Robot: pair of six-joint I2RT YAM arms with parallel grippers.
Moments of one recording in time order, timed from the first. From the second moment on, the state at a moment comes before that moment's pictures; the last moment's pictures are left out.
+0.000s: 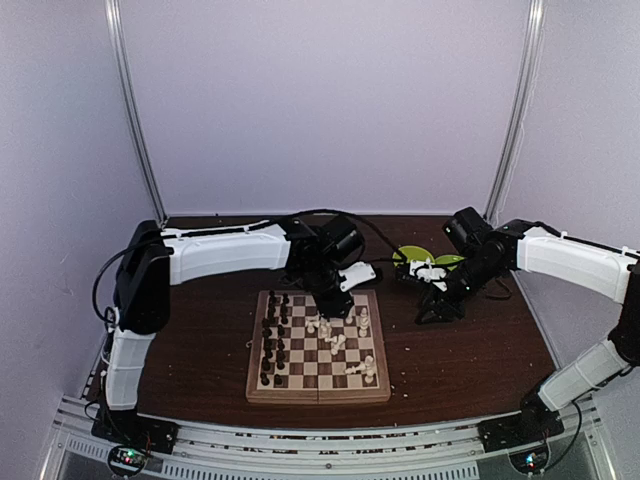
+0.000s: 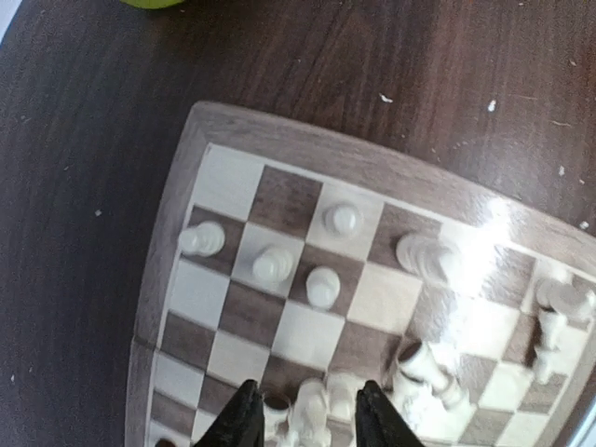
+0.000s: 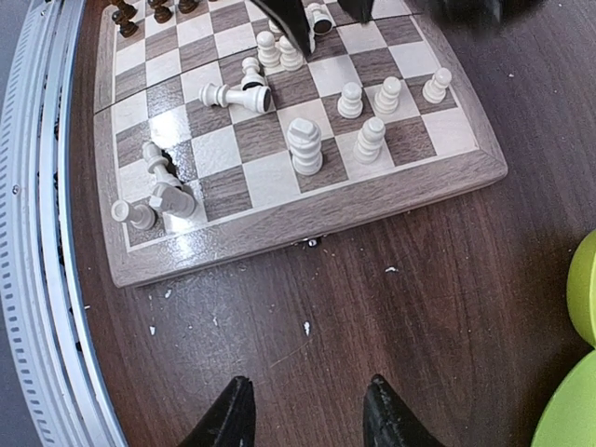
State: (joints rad) left arm -0.99 2.18 1.88 -0.84 0.03 0.29; right arm 0.50 1.41 1.04 -0.81 -0.44 -0.71
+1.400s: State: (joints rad) left arm -1.23 1.85 1.11 -0.12 0.02 0.24; right arm 0.61 1.49 1.04 -0.74 -0.58 -0.62
